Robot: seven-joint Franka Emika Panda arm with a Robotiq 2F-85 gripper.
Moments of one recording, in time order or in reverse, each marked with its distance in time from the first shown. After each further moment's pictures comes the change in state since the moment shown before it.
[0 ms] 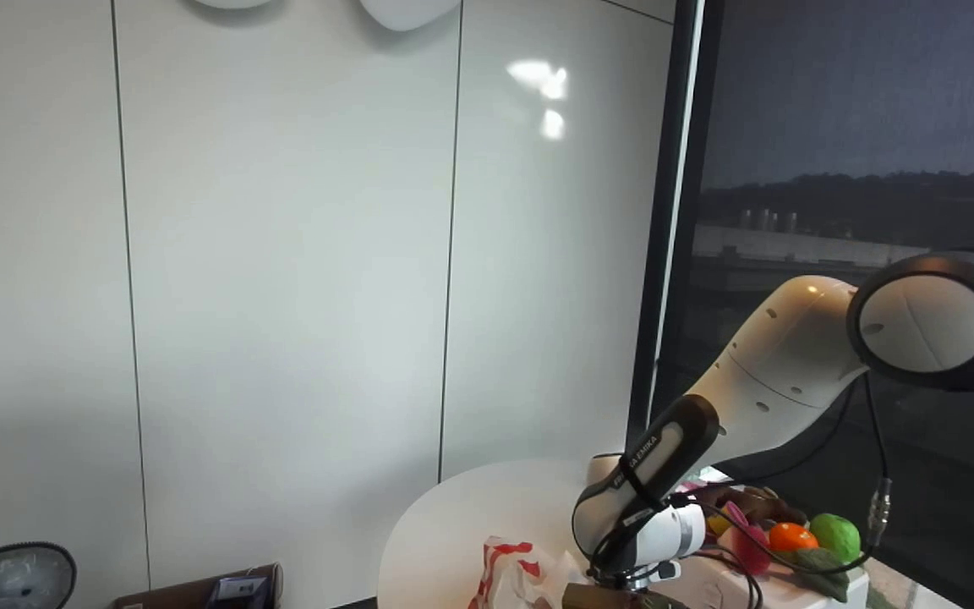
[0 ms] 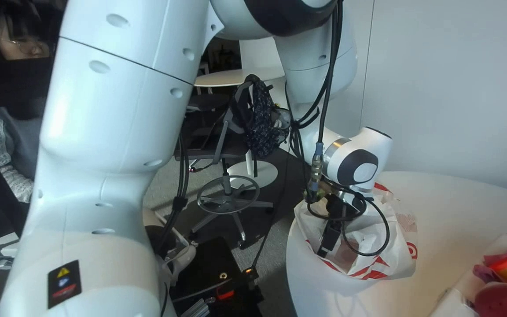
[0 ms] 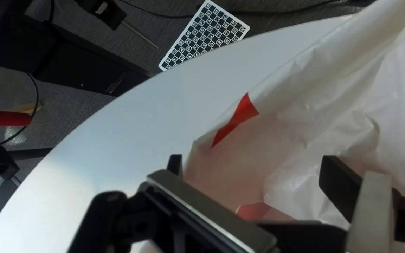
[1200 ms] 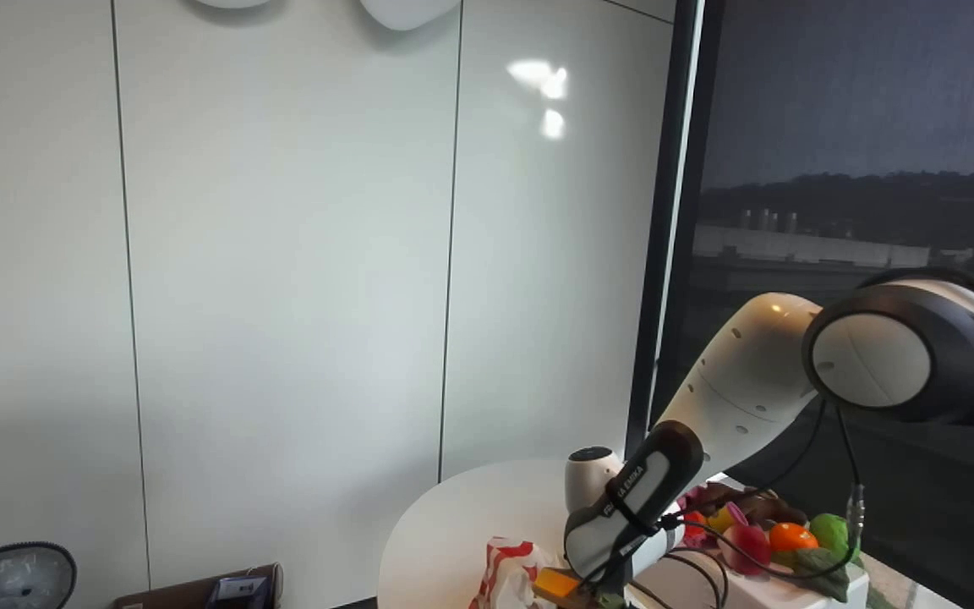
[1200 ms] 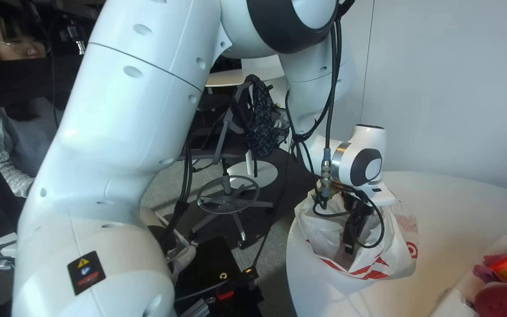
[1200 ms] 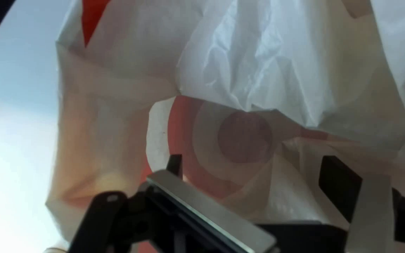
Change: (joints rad) arm 0.130 0.092 -0.135 0.111 -0.213 0.178 0.390
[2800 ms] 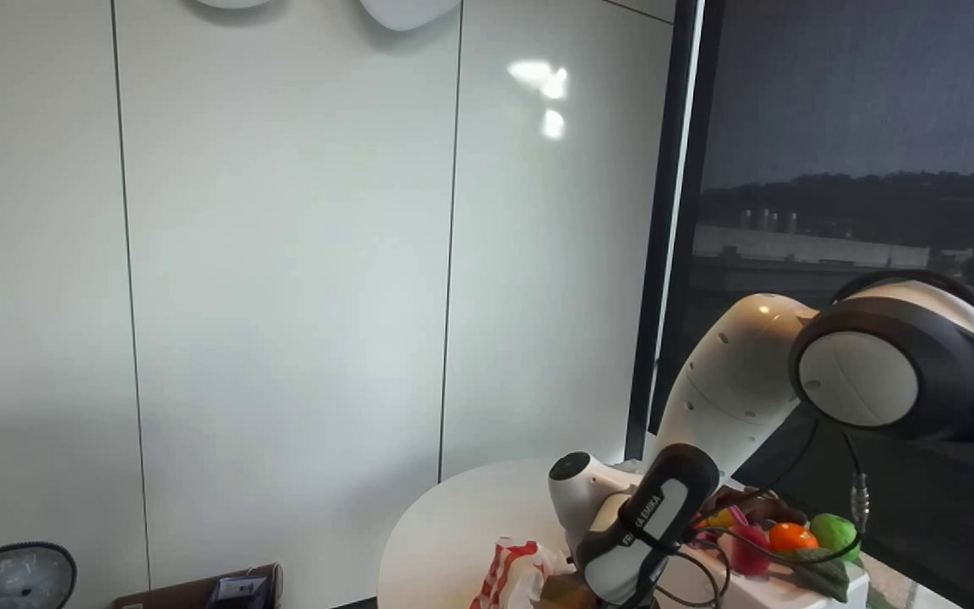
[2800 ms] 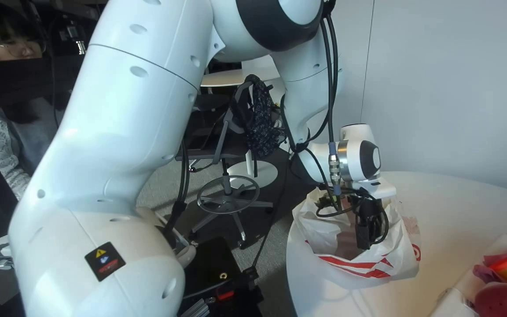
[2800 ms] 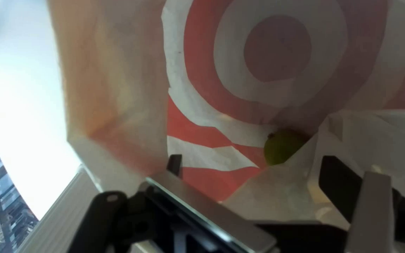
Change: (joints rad) arm 0.131 0.018 -0.146 0.030 -0.346 -0.070 0.321
